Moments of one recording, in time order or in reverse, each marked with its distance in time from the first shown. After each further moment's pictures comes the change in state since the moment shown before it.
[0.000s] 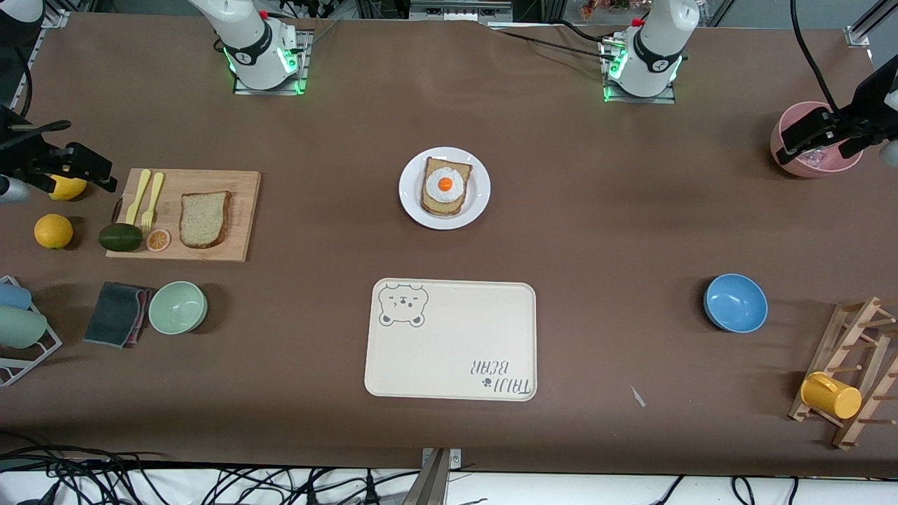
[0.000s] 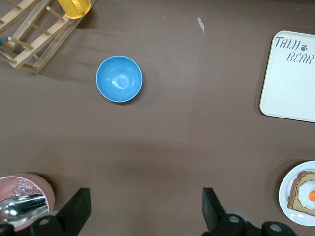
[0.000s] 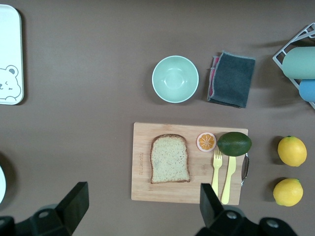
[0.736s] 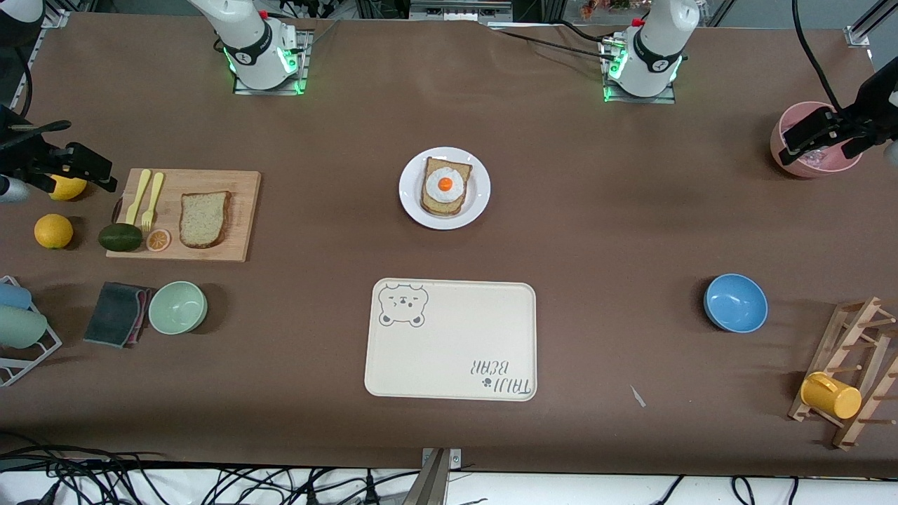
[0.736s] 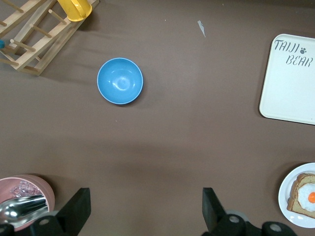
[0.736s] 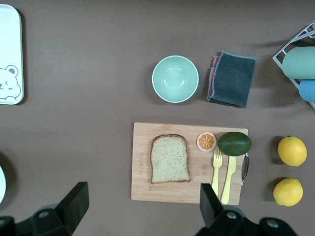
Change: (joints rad) left arm 0.005 0.003 0.000 0.009 0.000 0.000 -0.001; right arm 0.000 0.000 0.000 0.000 0.000 -0.001 0.000
